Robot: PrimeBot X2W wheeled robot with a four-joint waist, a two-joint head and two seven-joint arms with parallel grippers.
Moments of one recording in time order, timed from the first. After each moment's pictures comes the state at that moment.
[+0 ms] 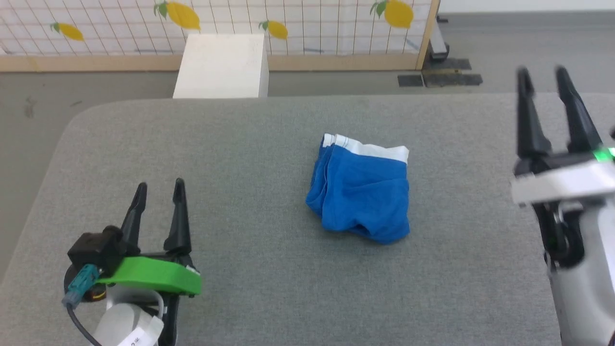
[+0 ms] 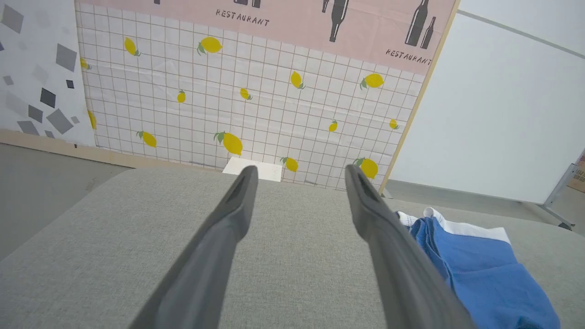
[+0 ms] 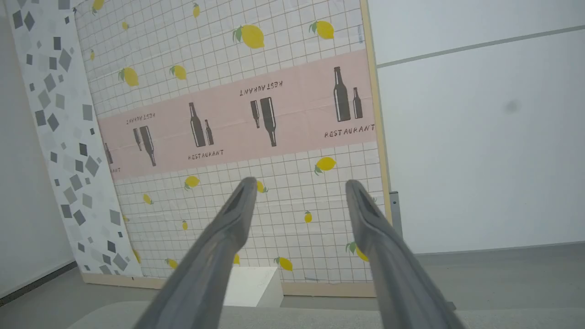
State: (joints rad) left arm -0.12 0.18 -0.09 0.09 -0.41 -0.02 -0.26; right arm -0.42 -0.20 0.02 0.19 0.42 0.13 -0.24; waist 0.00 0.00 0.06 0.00
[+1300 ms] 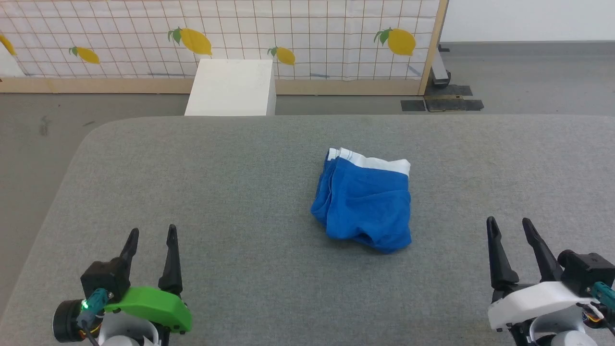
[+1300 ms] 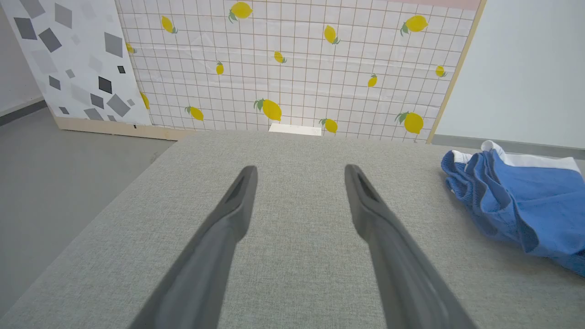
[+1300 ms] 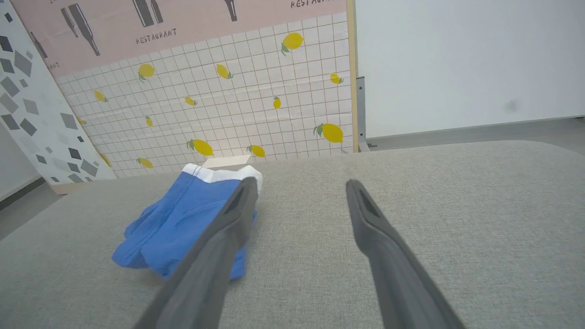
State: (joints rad) left arm -0.03 0.24 -0.12 0.16 -0.34 0.06 -0.21; right arm 0.00 -0.07 -0.08 0.15 0.23 0.13 -0.16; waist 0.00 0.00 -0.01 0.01
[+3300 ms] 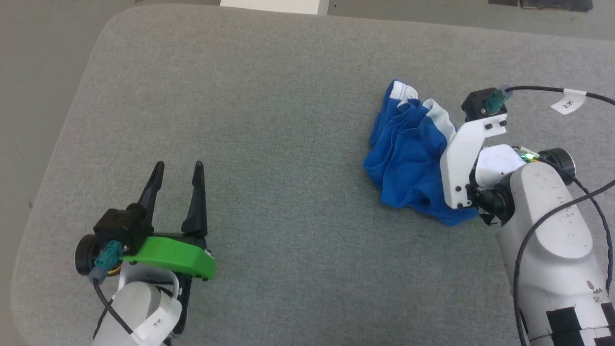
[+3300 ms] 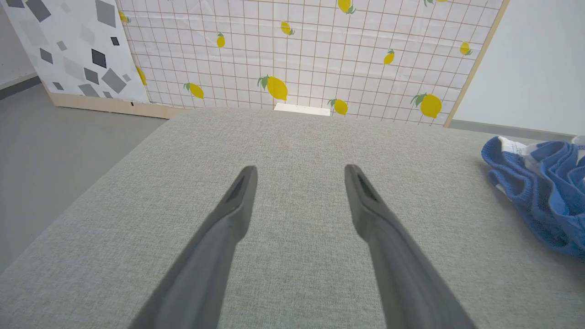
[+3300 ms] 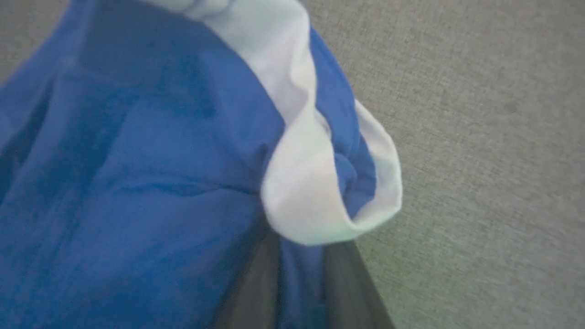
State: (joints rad) left arm -0.21 0.21 -0.18 0.13 -0.35 0.02 -0.25; right arm -0.66 -0.05 0.02 0.54 0.05 0.13 0.79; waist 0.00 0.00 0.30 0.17
